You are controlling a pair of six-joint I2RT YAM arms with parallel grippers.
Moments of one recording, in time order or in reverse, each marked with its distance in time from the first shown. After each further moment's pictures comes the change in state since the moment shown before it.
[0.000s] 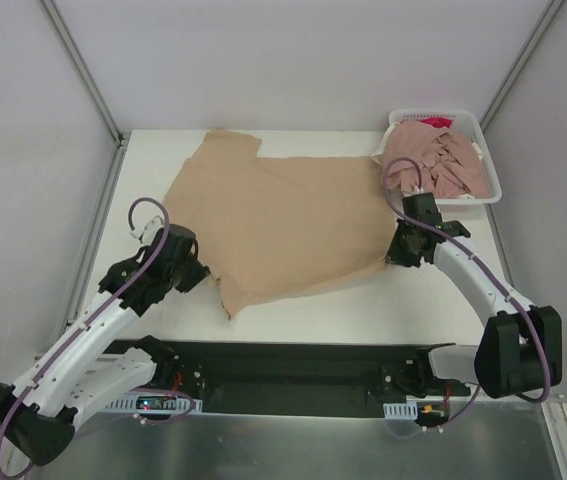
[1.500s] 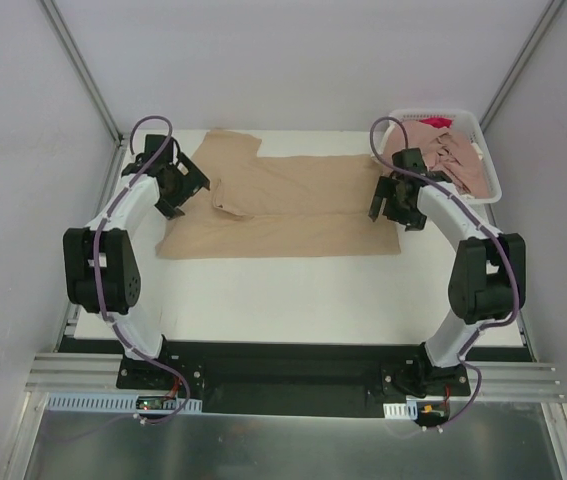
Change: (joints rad) left arm 0.526 1.006 0.642 0.334 0.285 0.367; right arm -0.053 0.502 0.514 -0.047 0.089 -0.138
